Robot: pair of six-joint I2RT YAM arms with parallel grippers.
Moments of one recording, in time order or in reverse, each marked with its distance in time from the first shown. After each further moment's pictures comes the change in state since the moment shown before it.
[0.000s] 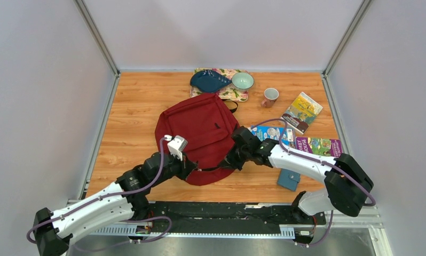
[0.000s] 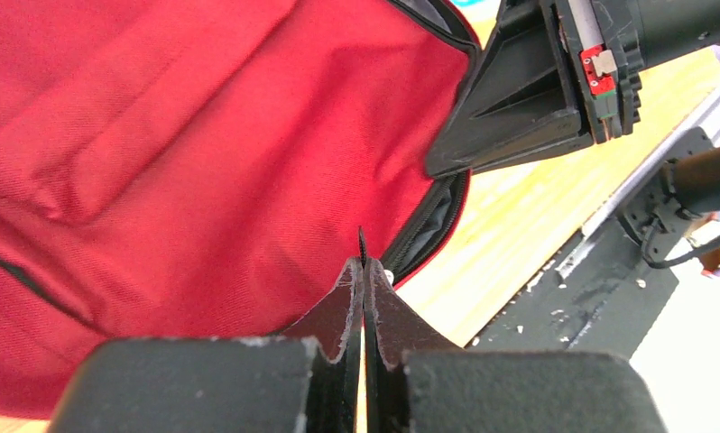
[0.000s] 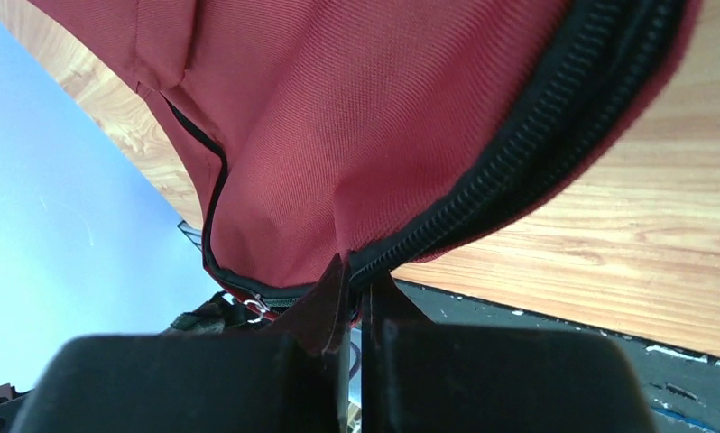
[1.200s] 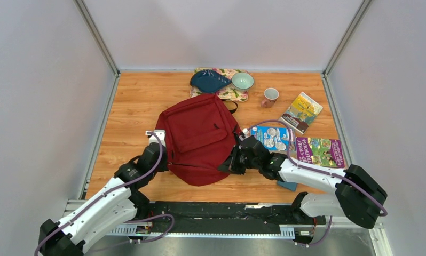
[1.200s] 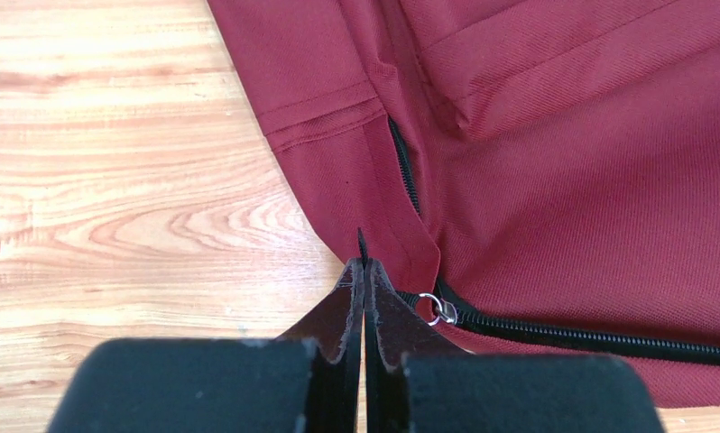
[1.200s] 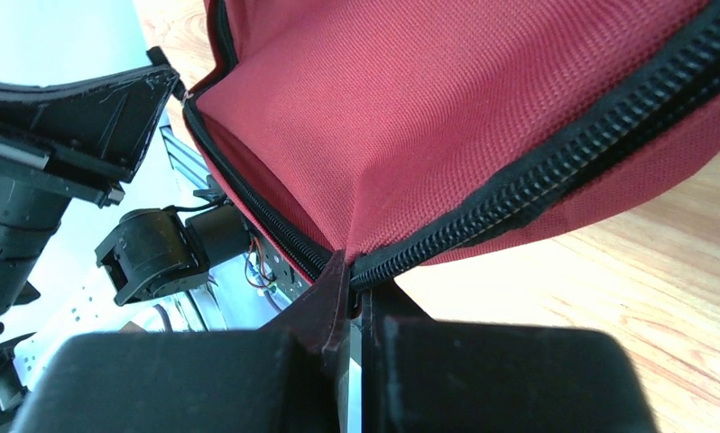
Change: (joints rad) left arm 0.296 0.061 0.069 -0.394 -0.346 0.045; right arm 0.016 -0.150 -0.257 0.382 -0.053 -0.309
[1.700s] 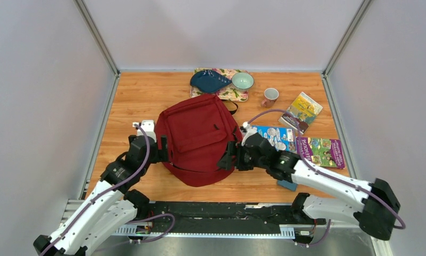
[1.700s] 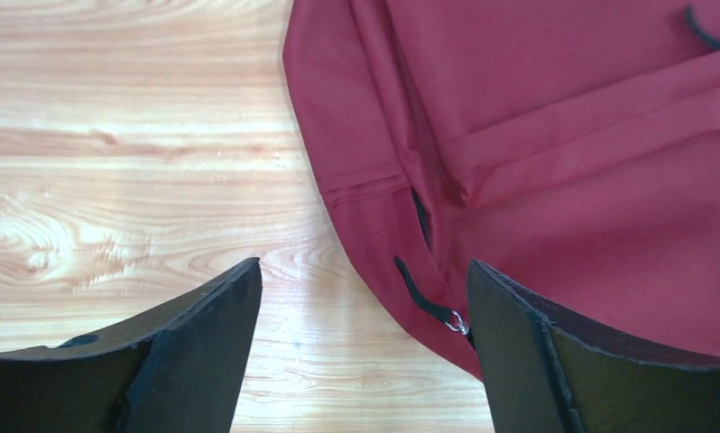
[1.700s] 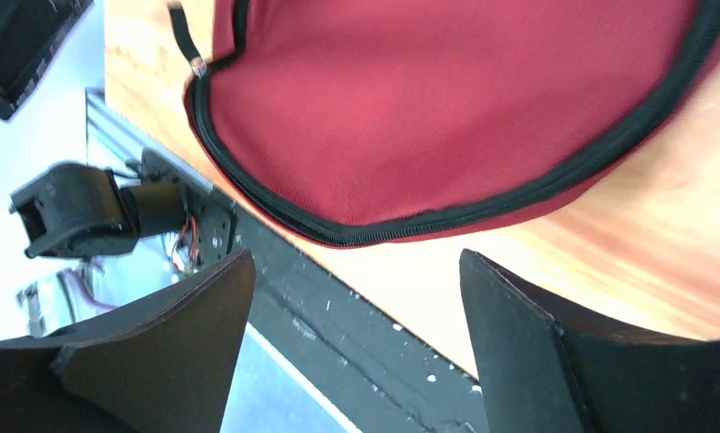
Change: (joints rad) left arm 0.093 -0.048 0.163 -0.097 -0.016 0.077; right arm 0.058 -0.124 0.117 -0.226 0.092 -0.304
